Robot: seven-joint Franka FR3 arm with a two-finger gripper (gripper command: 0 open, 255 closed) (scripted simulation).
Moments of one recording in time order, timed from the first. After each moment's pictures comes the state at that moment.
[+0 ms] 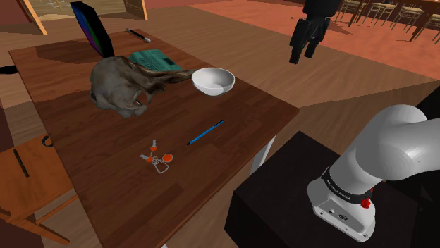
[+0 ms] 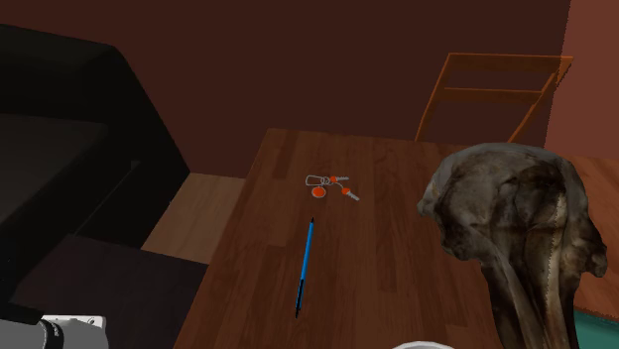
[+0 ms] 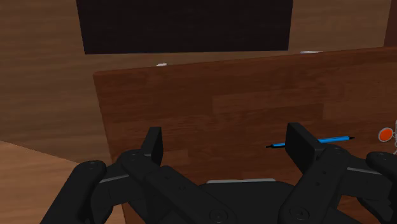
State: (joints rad) arm 0.00 -0.82 -0.02 -2.37 0.05 1.51 -0.03
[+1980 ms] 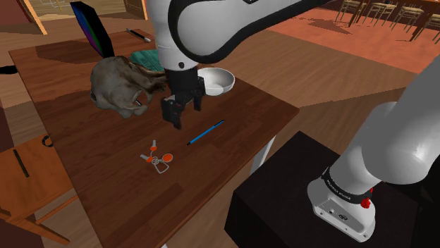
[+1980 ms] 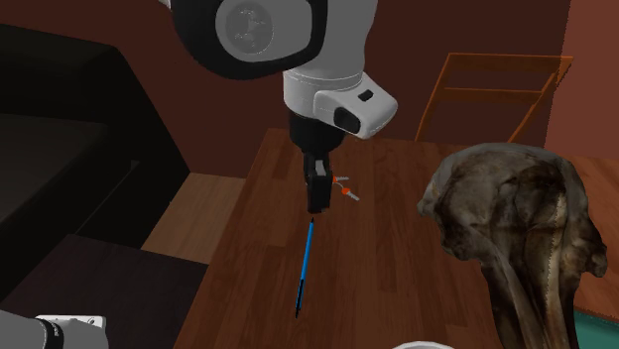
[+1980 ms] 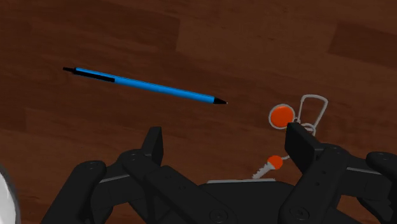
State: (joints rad) arm 0.19 -0.04 0.44 -2.07 0.03 1.98 0.32
